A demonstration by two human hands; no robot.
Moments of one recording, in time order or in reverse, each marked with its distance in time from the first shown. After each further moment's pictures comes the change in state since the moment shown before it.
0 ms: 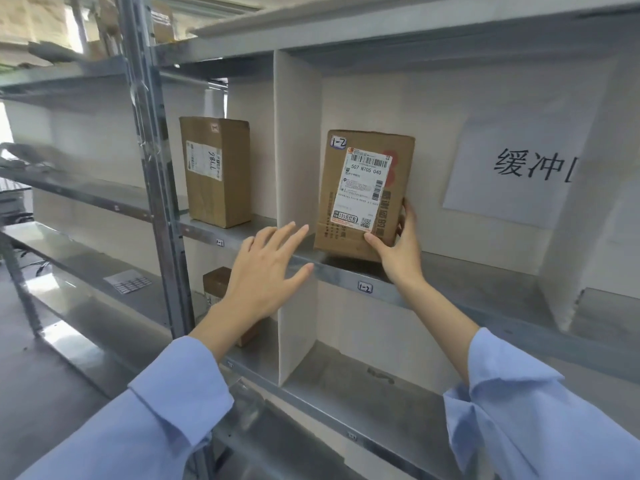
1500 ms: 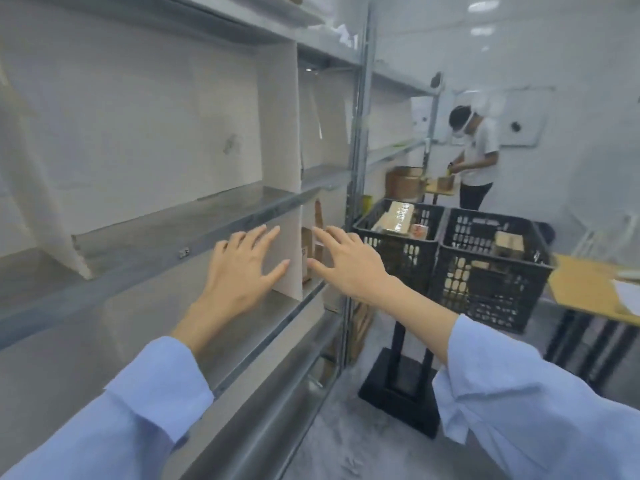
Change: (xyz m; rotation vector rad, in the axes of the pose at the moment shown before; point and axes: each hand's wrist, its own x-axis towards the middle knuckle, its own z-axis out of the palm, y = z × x) left_hand -0.063 0.426 -0.010 -0.758 -0.154 1.183; right_hand -0.346 -0.120 -0.343 -1.607 0.440 0.792
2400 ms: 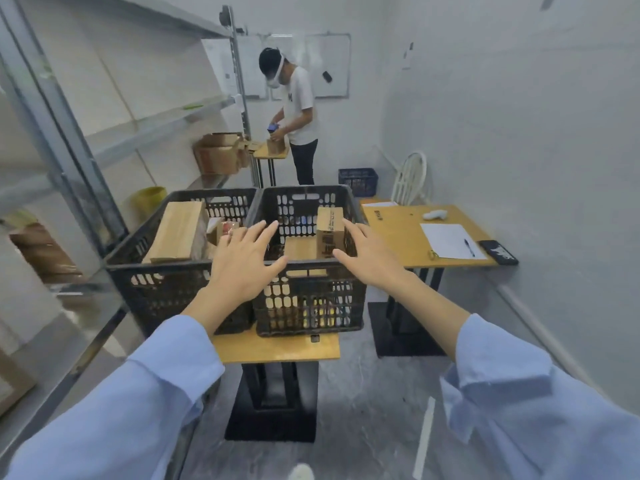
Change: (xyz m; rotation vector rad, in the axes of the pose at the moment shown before) left_hand 0.347 0.432 0.251 -0.231 -0.108 0.470; right_hand -0.042 0.557 -0.001 0.065 0.038 0.742
